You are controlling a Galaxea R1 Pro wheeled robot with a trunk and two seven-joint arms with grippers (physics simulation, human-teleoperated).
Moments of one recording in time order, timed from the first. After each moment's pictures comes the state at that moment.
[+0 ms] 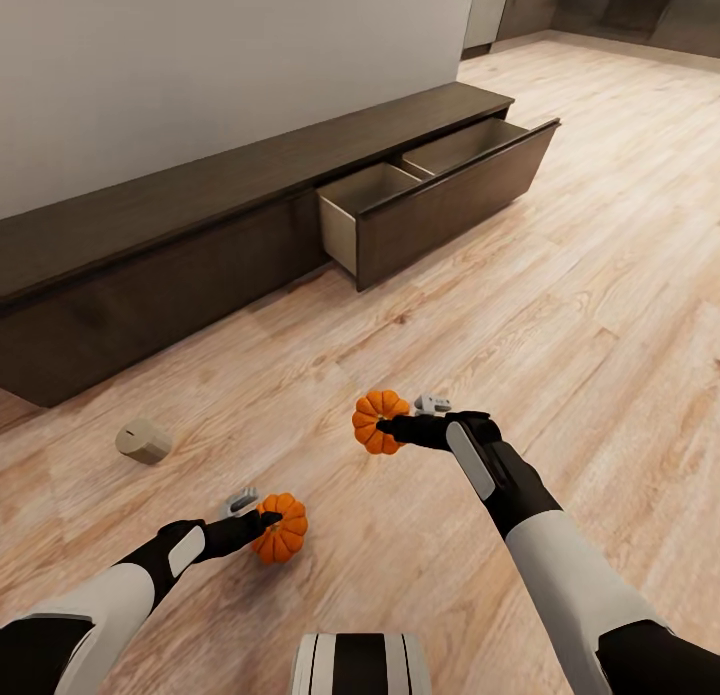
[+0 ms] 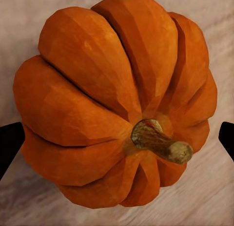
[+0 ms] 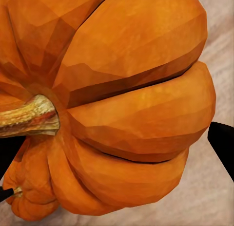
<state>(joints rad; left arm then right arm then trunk) -0.83 0.12 -0.09 -0.15 0.51 0.35 -0.38 -0.86 0.05 0.22 -0.91 -0.45 0.76 0.05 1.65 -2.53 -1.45</state>
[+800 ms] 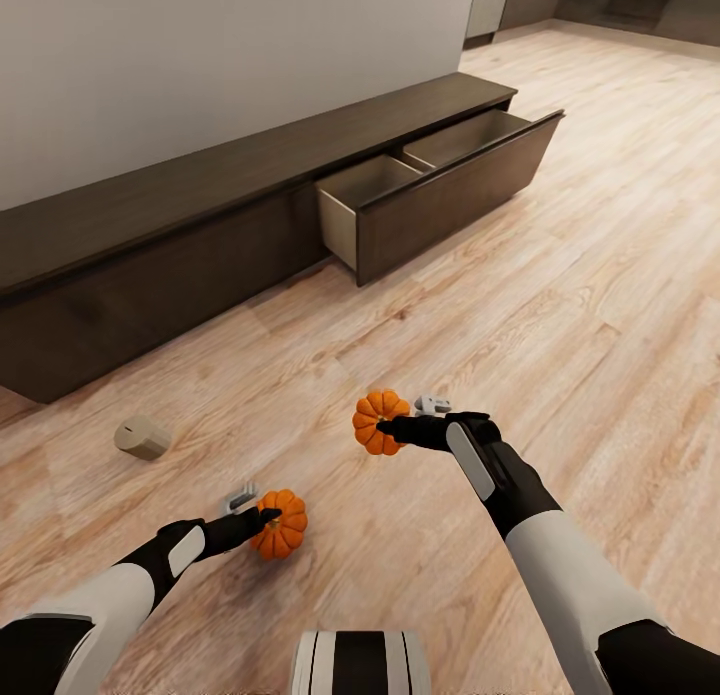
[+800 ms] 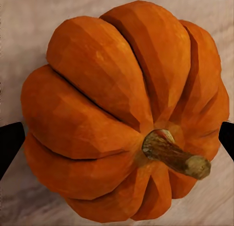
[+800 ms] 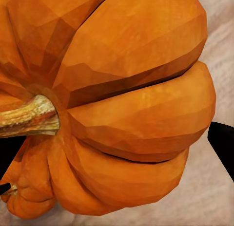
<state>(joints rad) -0.83 0.12 -0.09 -0.15 0.52 0.30 -0.38 -0.86 0.05 0.22 -0.90 -0.45 0.75 0.05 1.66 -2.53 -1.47</state>
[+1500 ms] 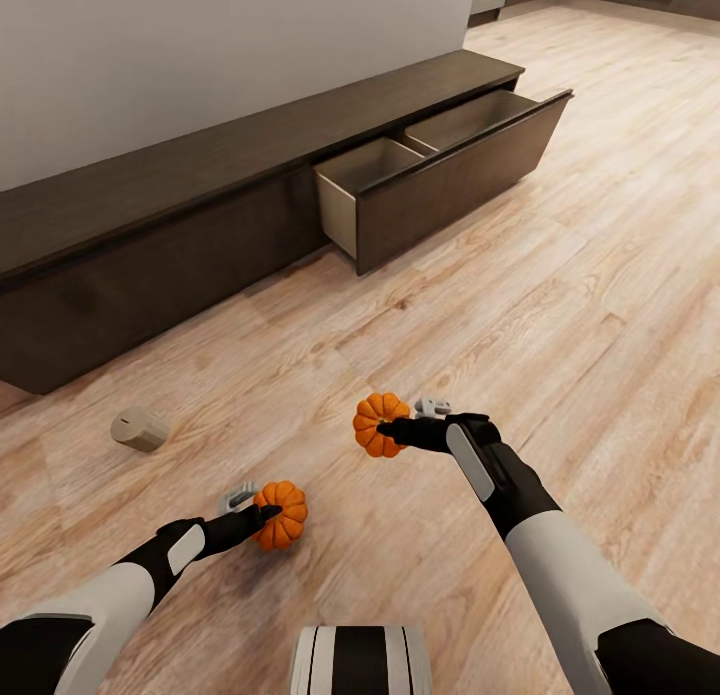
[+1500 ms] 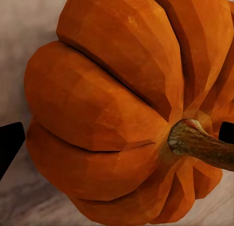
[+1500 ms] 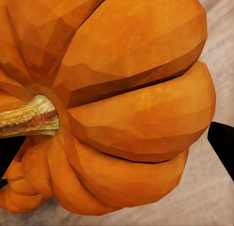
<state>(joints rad) -0.83 0.12 -0.08 -0.15 0.54 0.31 -0.39 -0.86 0.05 0.22 -0.89 -0.45 0.75 0.05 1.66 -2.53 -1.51</state>
